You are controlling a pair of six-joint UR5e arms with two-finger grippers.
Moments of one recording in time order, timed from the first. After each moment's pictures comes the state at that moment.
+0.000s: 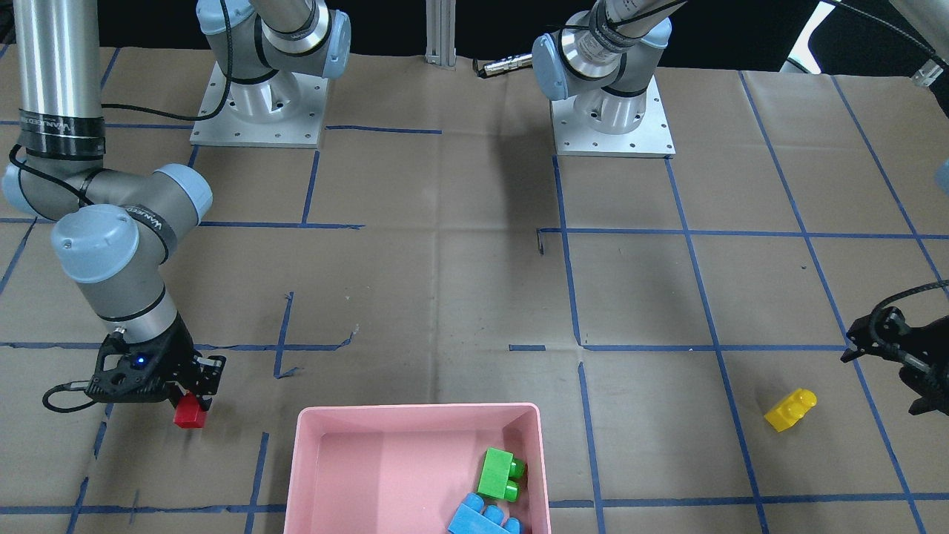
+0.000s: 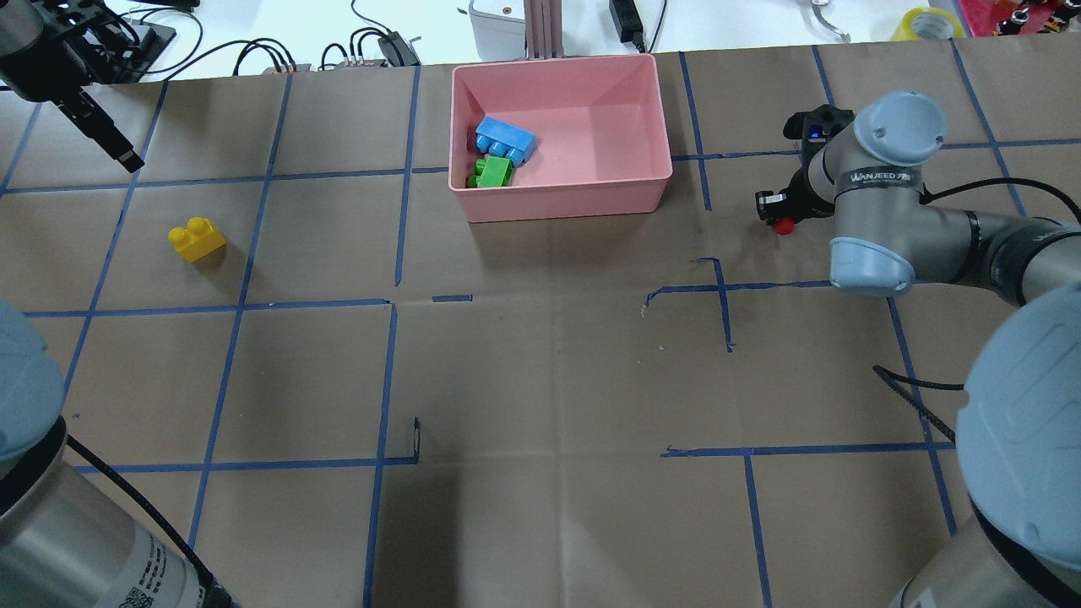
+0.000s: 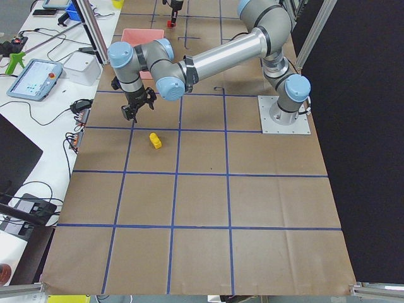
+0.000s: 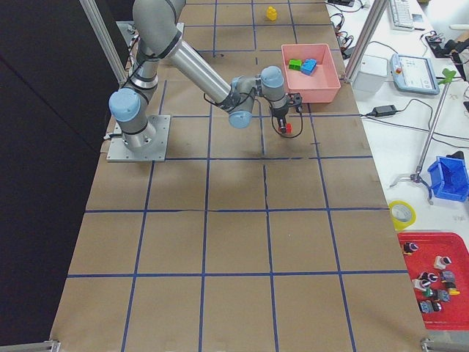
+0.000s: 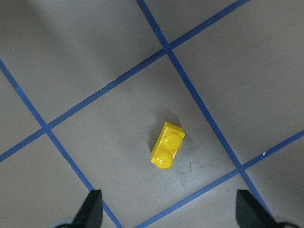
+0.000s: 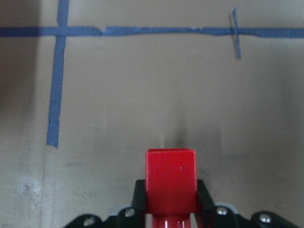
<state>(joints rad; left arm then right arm) -1.14 -2.10 -1.22 -1.43 1.61 1.29 1.38 -1.12 1.89 -2.66 -1.50 -0.20</state>
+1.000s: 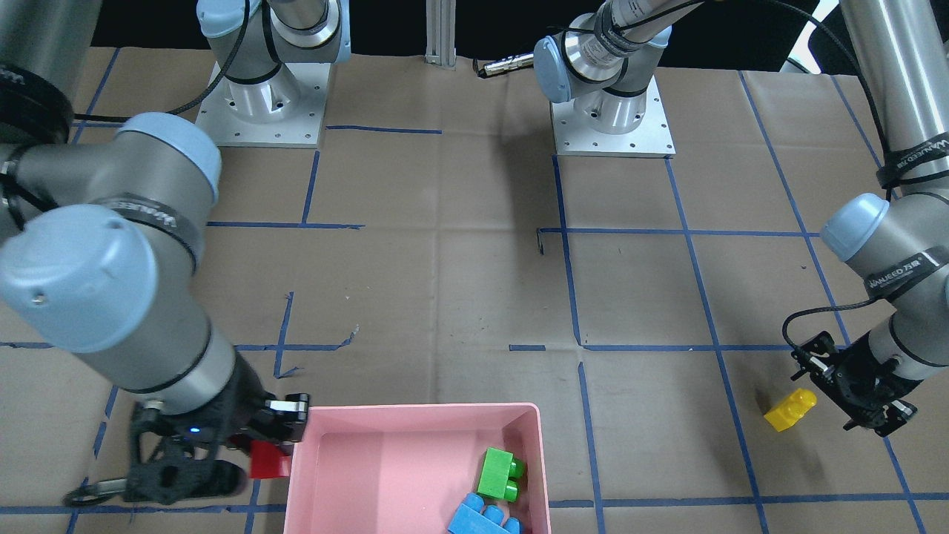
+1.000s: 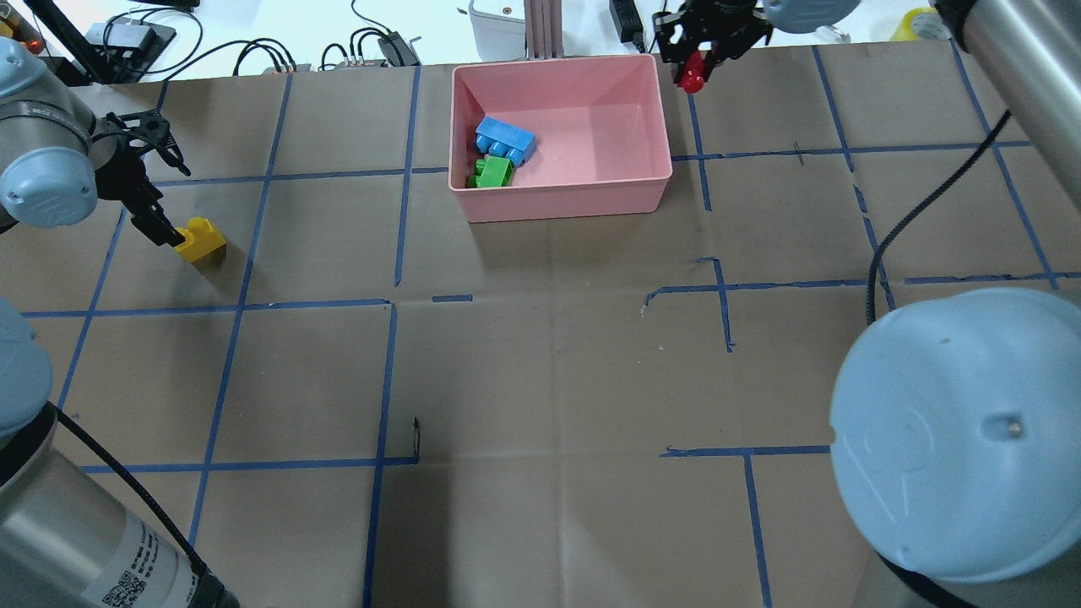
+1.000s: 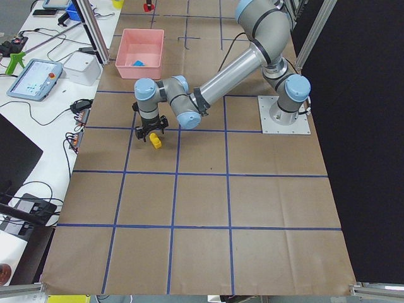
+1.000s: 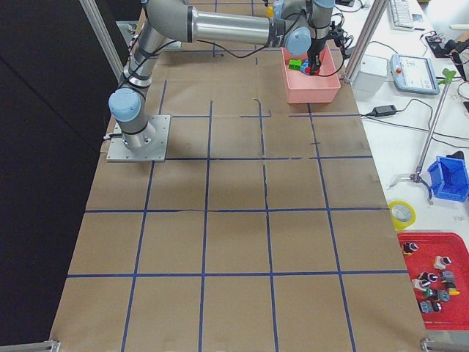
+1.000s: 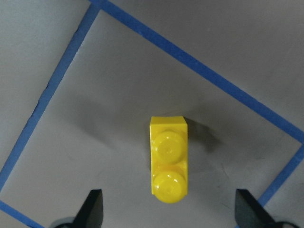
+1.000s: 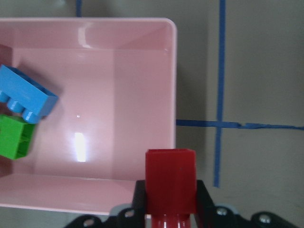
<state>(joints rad) -1.10 -2.14 -1.54 -0.94 1.60 1.46 1.67 -0.96 1.07 -1.82 -1.46 0.07</state>
